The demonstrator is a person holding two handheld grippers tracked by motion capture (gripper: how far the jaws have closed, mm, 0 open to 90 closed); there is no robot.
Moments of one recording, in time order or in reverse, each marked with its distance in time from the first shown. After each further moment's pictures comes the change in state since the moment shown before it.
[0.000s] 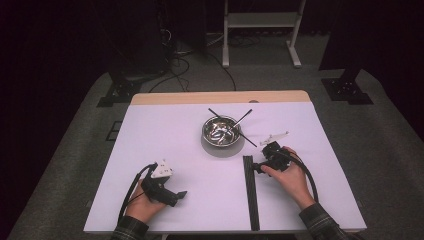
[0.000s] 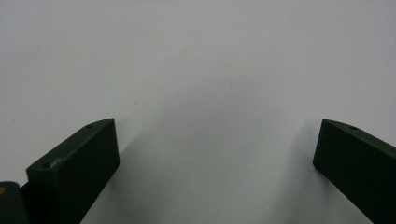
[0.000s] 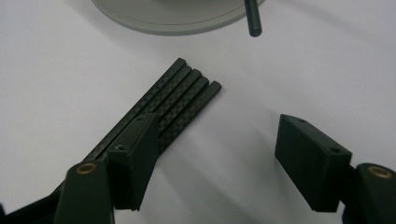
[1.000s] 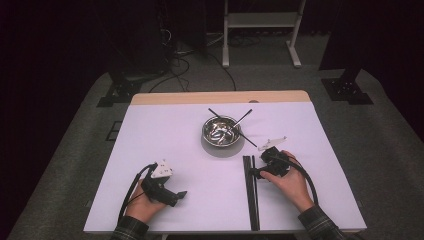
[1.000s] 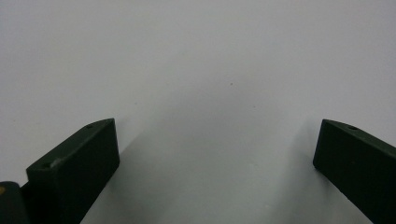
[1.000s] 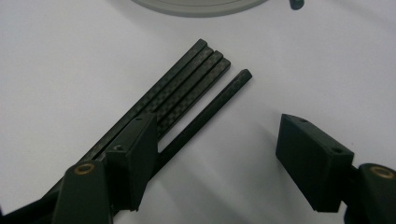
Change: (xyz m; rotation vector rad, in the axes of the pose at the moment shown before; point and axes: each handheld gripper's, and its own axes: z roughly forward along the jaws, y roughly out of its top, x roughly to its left) left arm 0.000 0.000 0.000 0.000 0.000 0.001; right arm 0.013 -0.009 -0.002 0.013 -0.006 -0.042
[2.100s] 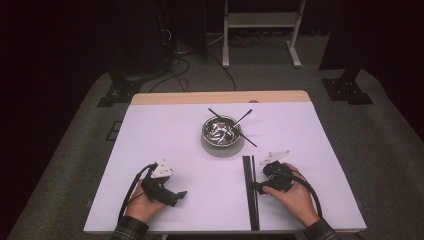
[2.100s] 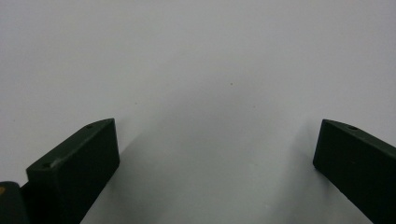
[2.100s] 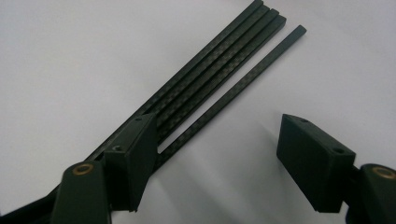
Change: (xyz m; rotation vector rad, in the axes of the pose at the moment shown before) left arm 0.000 0.000 0.000 0.000 0.000 0.000; right arm 0.027 -0.027 -0.019 0.002 0.041 -0.032
